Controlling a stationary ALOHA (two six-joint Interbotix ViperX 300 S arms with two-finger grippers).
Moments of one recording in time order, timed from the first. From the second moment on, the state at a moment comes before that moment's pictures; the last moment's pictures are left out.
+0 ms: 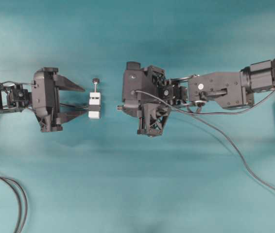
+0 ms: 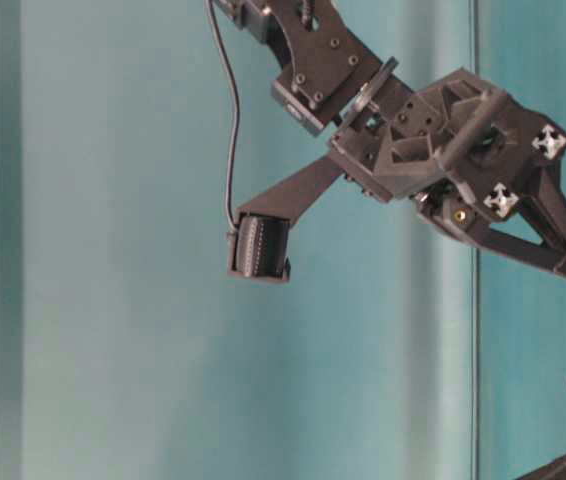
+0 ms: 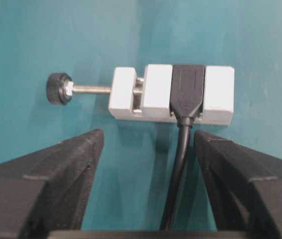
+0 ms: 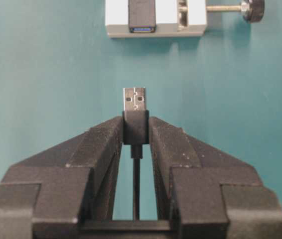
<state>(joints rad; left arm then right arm) 0.13 0.11 1.20 -0.03 -0.72 0.20 -0.05 0.22 0.51 -0.08 0.04 0.10</state>
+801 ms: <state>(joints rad) 0.13 0.13 1.20 -0.02 -0.75 0.20 -0.05 0.35 0.35 -0.08 0.15 0.10</state>
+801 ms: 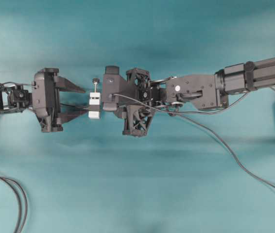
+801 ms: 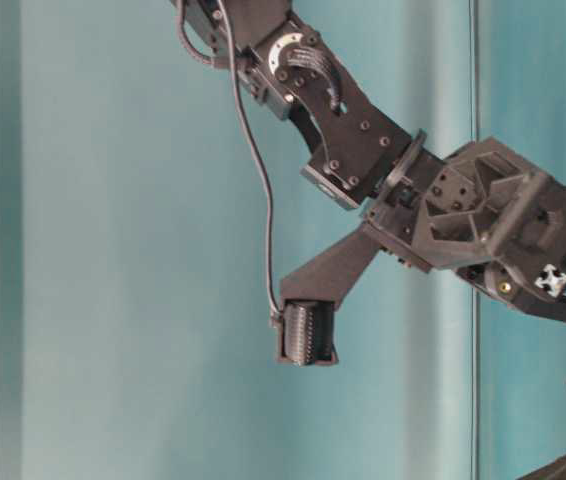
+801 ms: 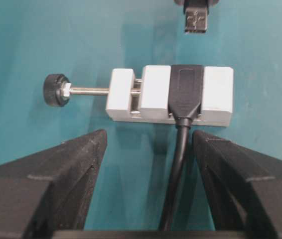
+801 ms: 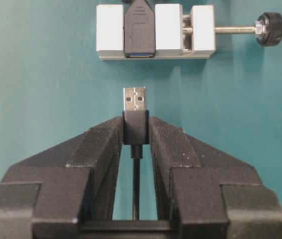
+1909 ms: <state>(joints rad) 0.12 0.17 1.16 -0.02 -0.76 0.20 -0.06 0.37 0.32 -0.08 0.15 0.10</state>
